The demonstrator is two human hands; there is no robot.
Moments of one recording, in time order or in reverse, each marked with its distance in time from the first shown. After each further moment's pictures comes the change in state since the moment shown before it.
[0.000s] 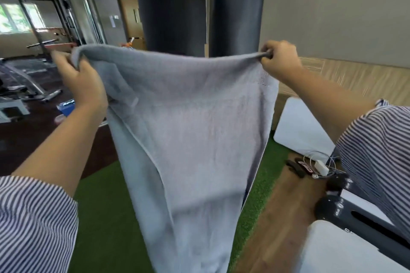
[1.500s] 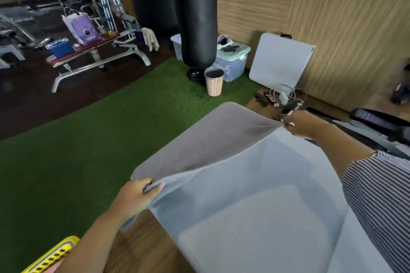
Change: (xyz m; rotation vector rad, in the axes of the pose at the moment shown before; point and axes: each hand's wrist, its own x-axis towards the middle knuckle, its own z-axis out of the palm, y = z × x) left_hand -0.625 0.119 -0.284 0.784 -1.298 -0.332; right_hand -0.509 0.355 -0.223 -0.267 -0.842 -0.077
